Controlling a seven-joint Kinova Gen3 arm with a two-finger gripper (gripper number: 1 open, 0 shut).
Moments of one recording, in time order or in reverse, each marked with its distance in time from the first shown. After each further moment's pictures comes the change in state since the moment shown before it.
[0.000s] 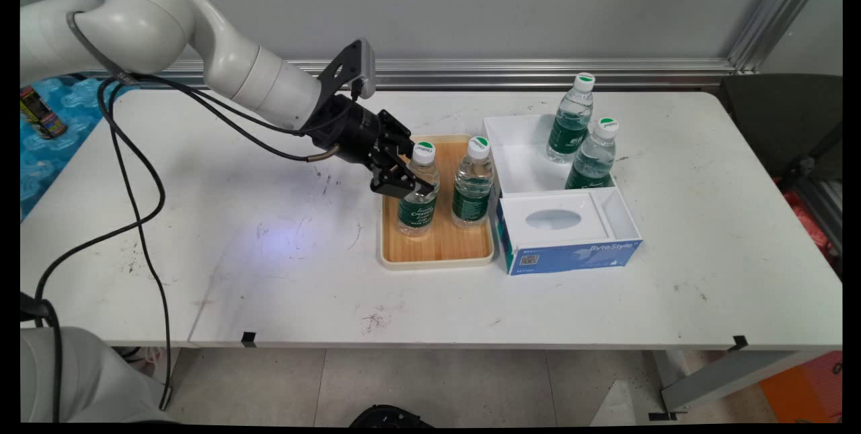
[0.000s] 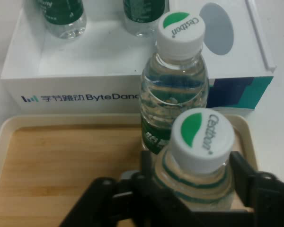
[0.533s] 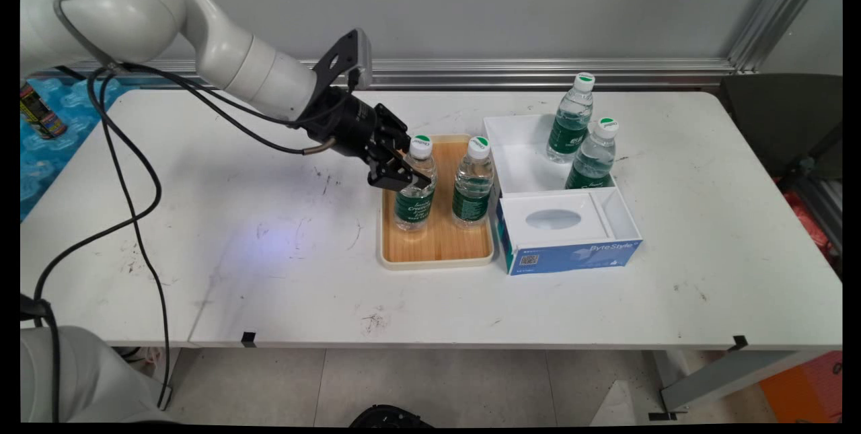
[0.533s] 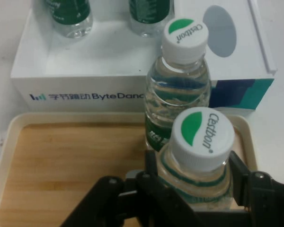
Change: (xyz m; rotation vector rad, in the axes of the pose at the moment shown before) arm 0.008 0.001 -0.011 0.011 -0.011 -0.011
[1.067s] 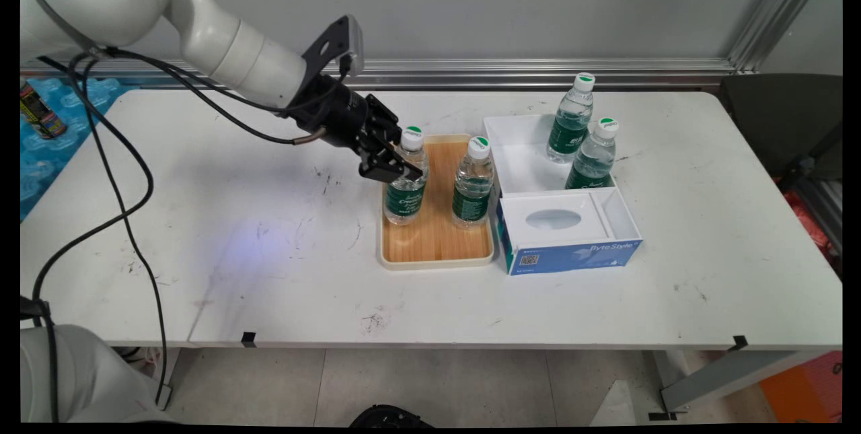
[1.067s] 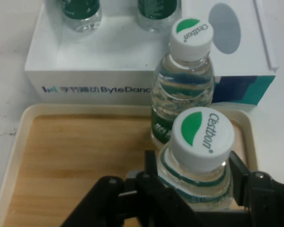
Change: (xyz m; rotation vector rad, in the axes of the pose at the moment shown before) arm 0.007 -0.001 -0.018 0.017 -0.023 -0.014
